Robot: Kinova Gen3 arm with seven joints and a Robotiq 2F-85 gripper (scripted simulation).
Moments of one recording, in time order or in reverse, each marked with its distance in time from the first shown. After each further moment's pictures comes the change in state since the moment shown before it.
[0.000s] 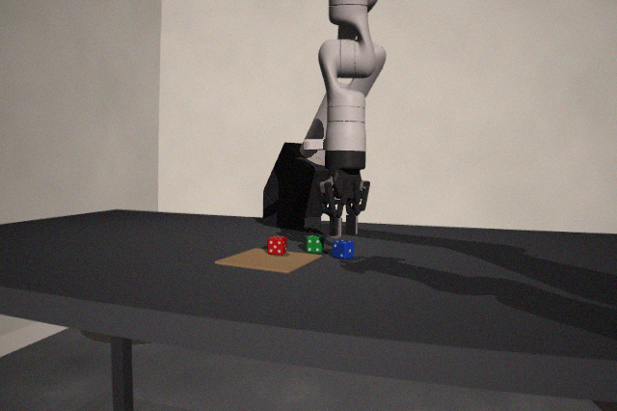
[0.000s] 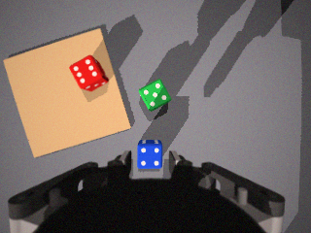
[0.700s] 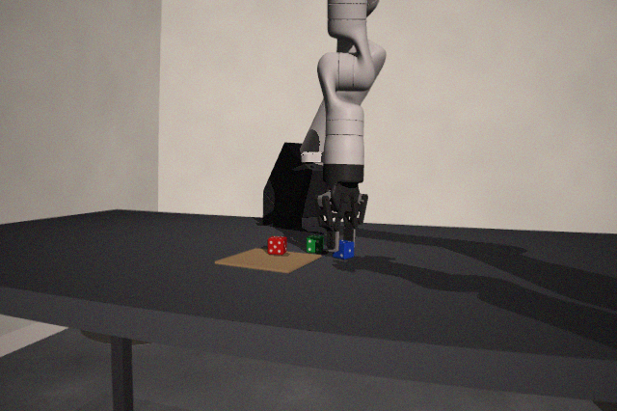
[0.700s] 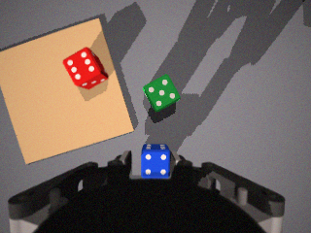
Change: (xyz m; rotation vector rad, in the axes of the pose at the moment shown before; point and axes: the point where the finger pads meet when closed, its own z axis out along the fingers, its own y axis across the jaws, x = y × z) arm 0.001 -0.006 0.024 0.015 -0.001 0.003
